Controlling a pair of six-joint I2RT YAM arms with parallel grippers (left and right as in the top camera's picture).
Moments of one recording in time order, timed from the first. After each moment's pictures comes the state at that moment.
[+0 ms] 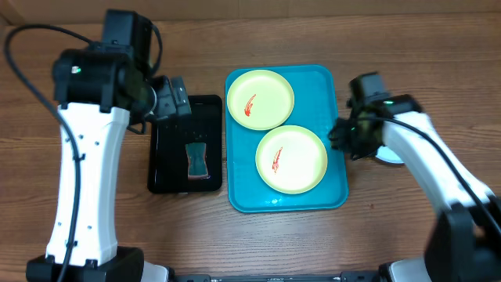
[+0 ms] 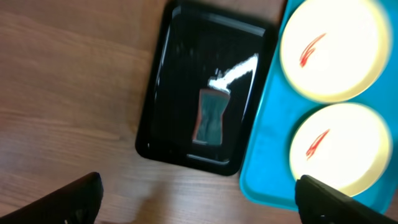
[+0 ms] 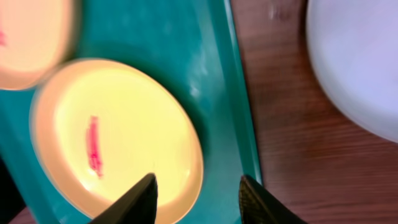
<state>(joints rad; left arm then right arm) -0.13 1.64 1.97 -1.61 -0.08 -0.41 0.19 1.62 1.21 -0.95 -0.16 0.41</state>
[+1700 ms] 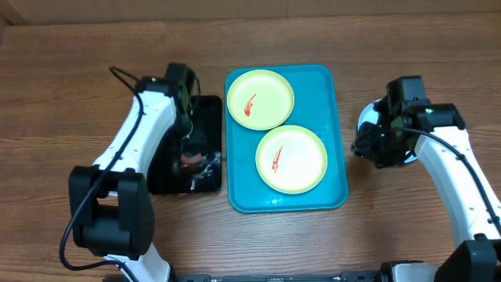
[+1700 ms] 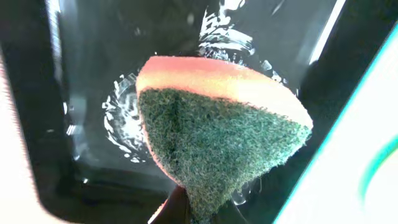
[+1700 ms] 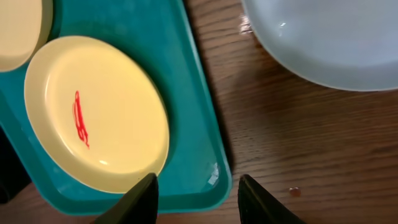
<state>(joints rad) -0.15 1.85 1.42 -1.18 0.01 -0.38 0.05 1.50 1.16 -1.07 -0.22 0.32</state>
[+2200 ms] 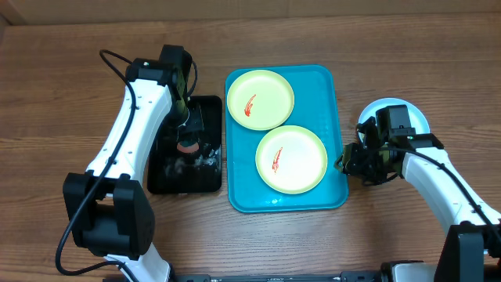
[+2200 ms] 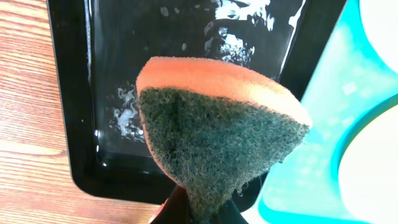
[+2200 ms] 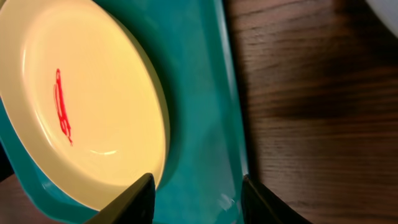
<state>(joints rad) -0.15 1.85 1.59 -1.32 0.00 -0.36 0.06 1.50 0.85 -0.72 -0.37 0.29</state>
